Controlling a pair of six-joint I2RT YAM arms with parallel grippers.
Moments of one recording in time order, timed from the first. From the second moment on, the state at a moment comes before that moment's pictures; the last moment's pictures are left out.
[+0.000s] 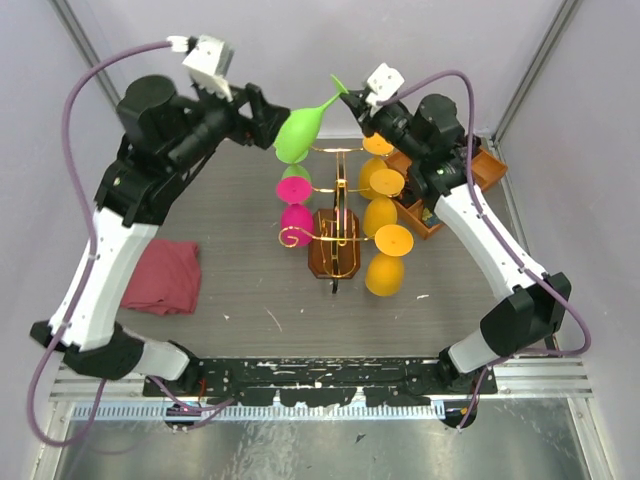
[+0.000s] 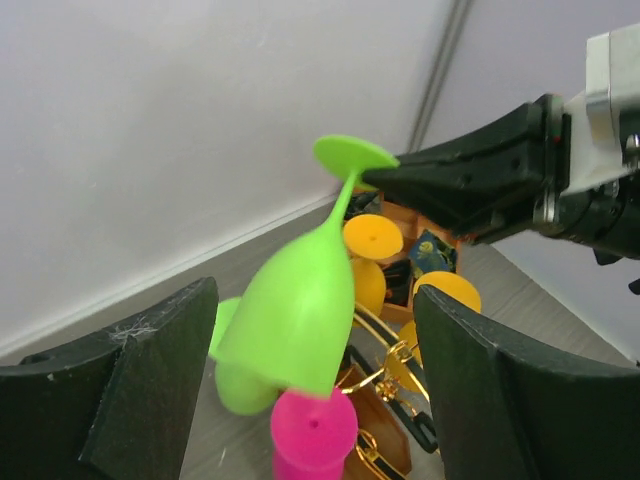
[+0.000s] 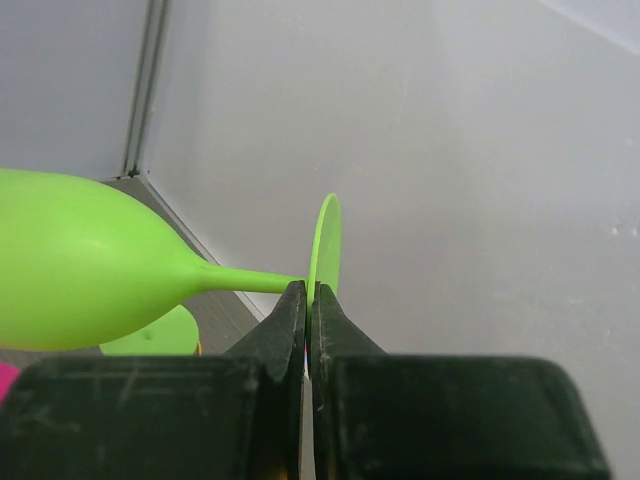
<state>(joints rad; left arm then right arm) -0.57 1.36 1.91 -0.52 0.05 -0.10 0.40 1.52 1.55 0.19 -0.39 -0.33</state>
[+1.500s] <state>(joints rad) -0.56 1.69 2.15 -0.73 0.39 -0.01 0.52 1.37 1.41 0.23 -0.52 -0.70</state>
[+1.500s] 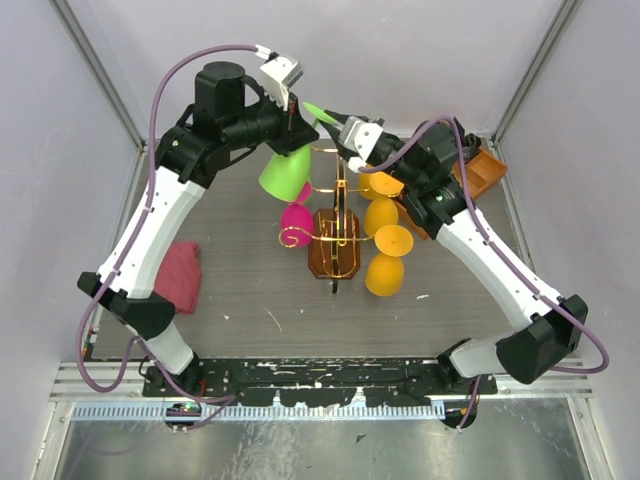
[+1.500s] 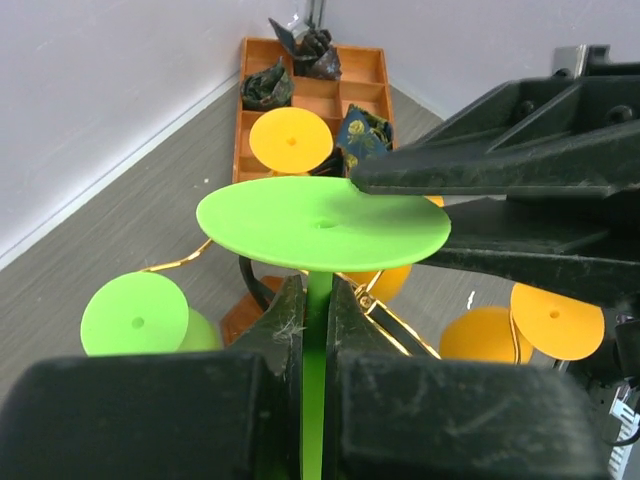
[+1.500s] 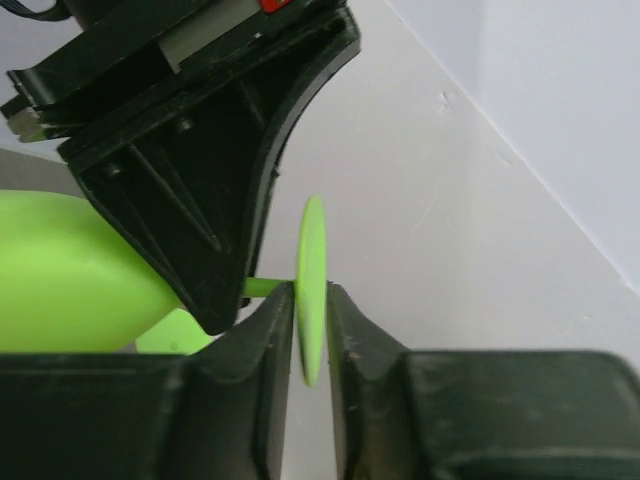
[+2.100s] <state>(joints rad) -0.37 1.48 1.87 -0.58 0.30 -0.07 0.53 1.31 1.38 0.27 -0.35 -0.68</state>
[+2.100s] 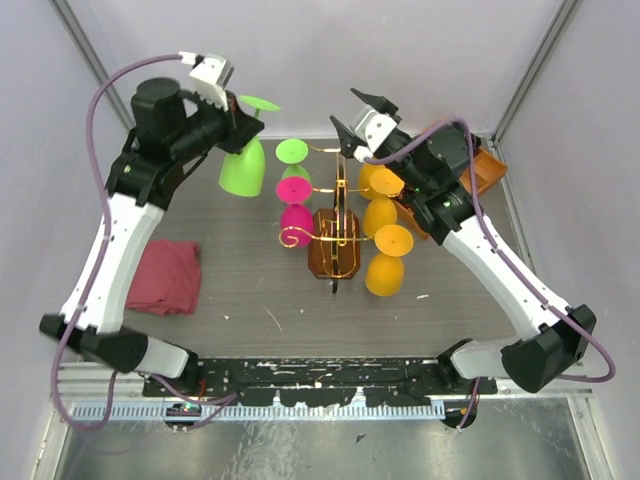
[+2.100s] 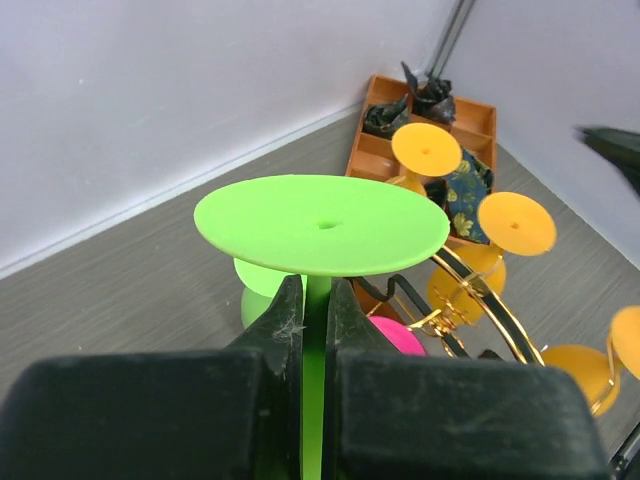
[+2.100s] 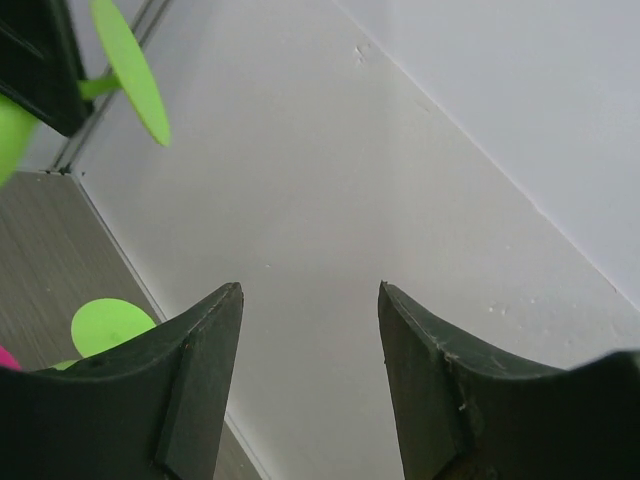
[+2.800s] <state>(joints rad) -0.38 0.72 0.88 -0.09 0.38 -0.20 0.46 1.42 1.48 0.20 -0.10 -0.53</state>
